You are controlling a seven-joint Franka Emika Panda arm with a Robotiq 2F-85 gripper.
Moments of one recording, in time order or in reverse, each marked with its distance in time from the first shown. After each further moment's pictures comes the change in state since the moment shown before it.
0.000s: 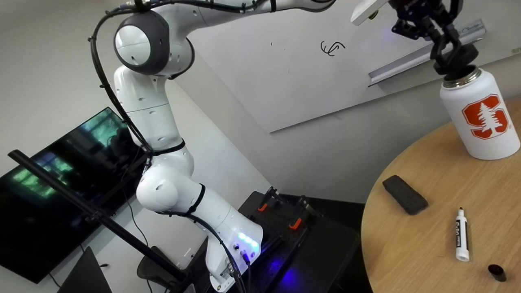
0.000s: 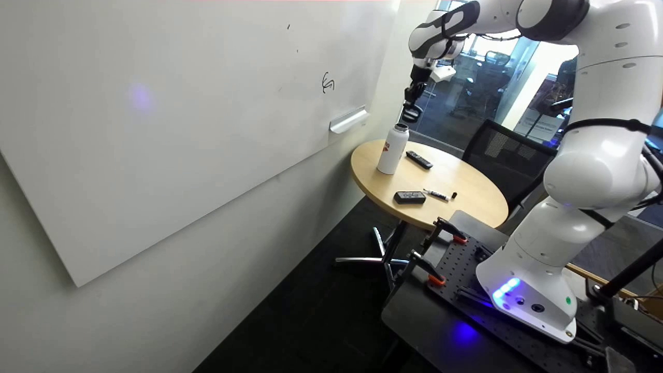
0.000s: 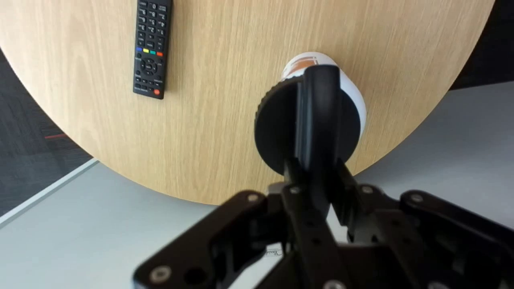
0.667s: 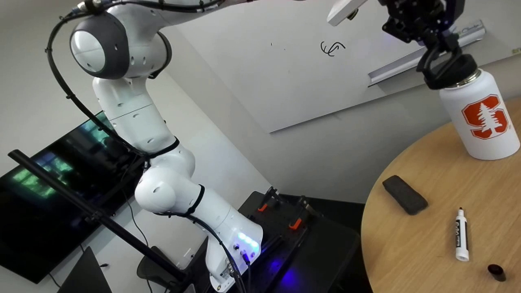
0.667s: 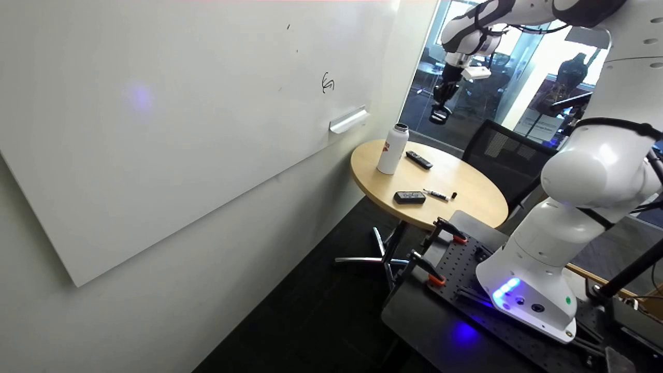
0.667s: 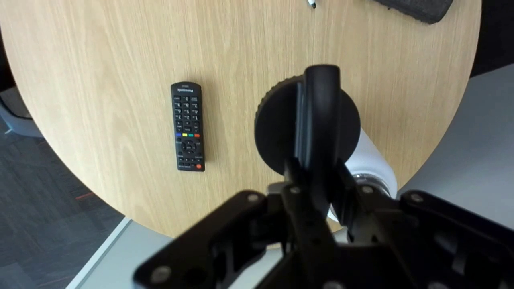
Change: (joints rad) arm -0.064 -0.177 -0.078 -0.190 0.042 -0.020 0.015
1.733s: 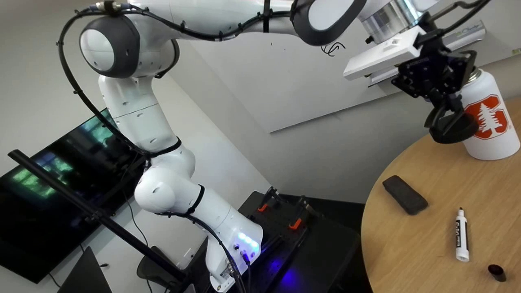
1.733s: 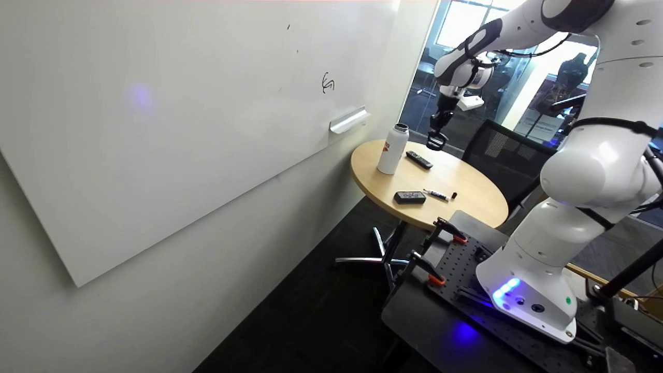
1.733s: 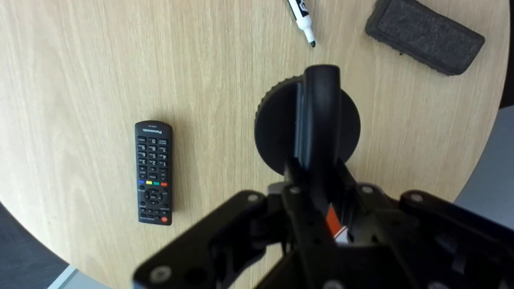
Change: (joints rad) arm -0.016 0.065 0.004 -0.173 0.017 0.193 -0.097
